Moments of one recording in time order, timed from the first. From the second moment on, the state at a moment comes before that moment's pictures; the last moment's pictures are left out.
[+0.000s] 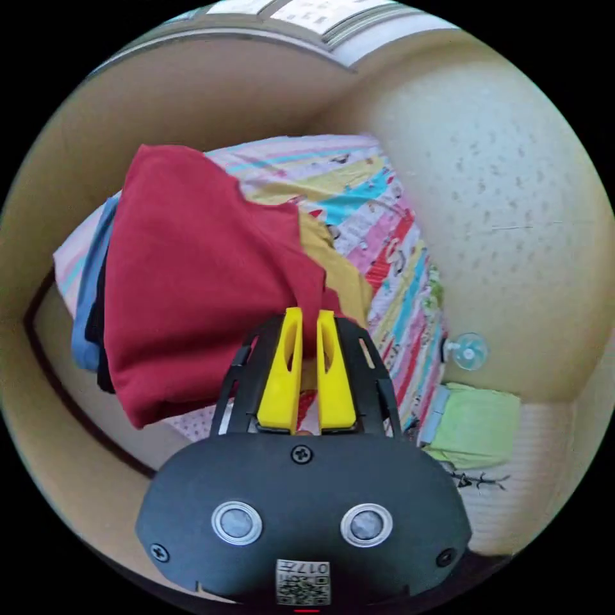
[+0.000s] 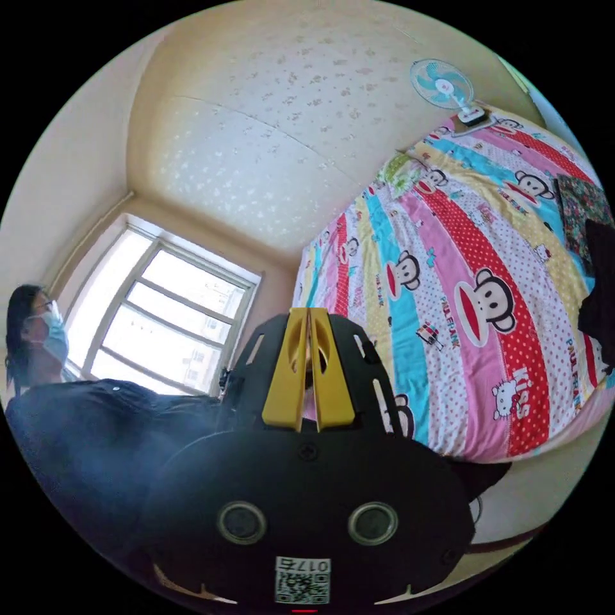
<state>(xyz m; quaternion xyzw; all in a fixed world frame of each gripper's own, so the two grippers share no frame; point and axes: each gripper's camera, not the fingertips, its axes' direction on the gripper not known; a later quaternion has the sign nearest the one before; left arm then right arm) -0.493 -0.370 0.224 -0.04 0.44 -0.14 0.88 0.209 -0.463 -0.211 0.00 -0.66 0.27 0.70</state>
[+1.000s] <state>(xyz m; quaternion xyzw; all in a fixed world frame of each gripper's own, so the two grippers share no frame) -0.214 -0.380 -0.015 0.03 0.96 0.26 0.06 0.023 -0.594 -0.233 0.06 -0.99 -0.10 0.10</state>
